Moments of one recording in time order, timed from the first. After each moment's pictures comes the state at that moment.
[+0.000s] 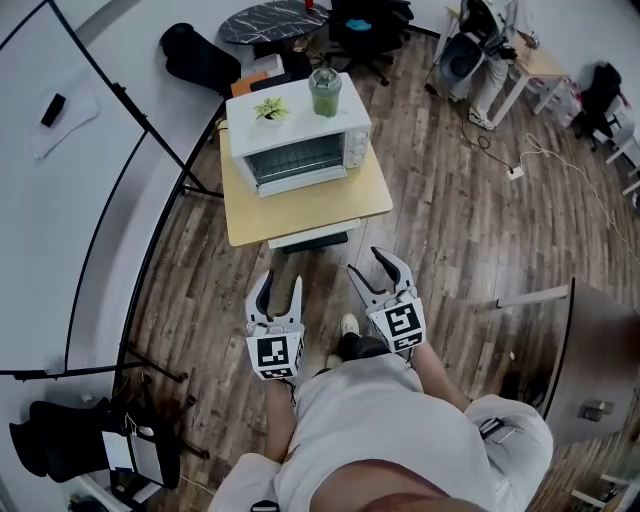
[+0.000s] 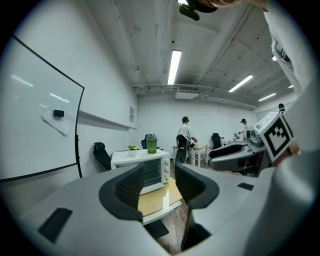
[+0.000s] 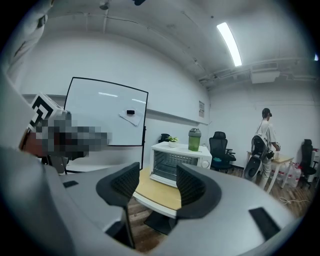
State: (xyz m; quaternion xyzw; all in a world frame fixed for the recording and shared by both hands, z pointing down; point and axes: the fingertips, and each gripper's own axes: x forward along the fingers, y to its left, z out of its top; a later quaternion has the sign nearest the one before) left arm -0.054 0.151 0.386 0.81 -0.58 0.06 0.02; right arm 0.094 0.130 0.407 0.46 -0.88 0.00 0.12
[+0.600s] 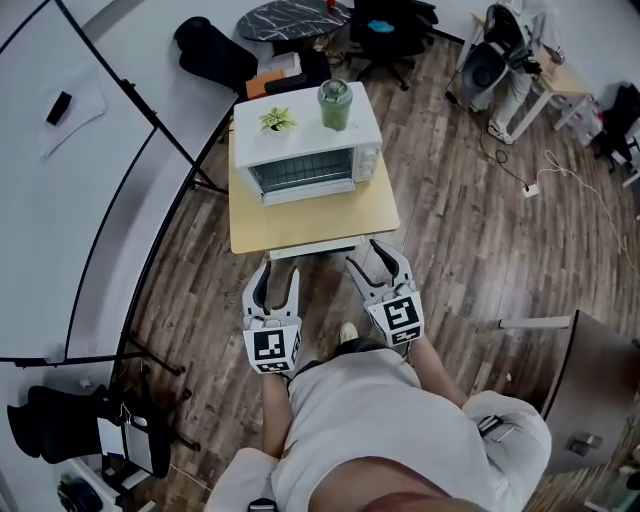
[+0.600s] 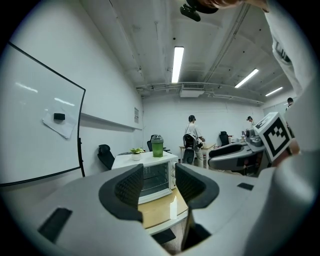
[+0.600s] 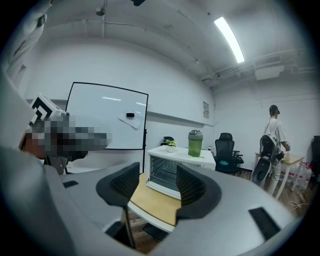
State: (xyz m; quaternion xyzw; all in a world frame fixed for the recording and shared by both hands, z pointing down) left arm -0.042 0.085 0.376 0.79 -0.61 0.07 0.01; right arm 0.104 0.049 0.396 0.43 -0.90 -0.01 0.10
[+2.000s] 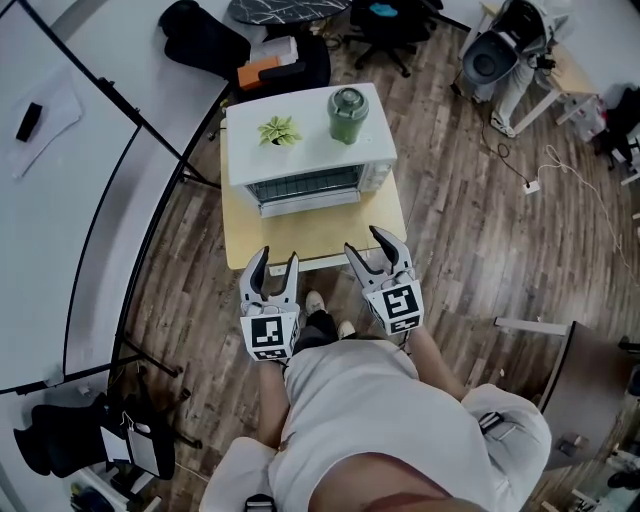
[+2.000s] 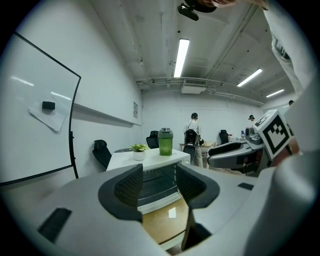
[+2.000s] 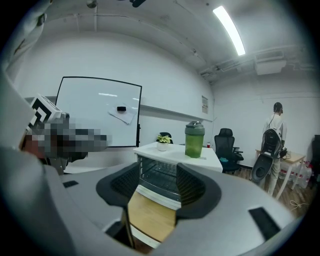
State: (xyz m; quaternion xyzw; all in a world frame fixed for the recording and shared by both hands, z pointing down) left arm -0.076 -0.045 0.396 0.80 -0.60 0.08 0.03; right arm 0.070 -0.077 0.412 0.43 -0.89 0.01 0.12
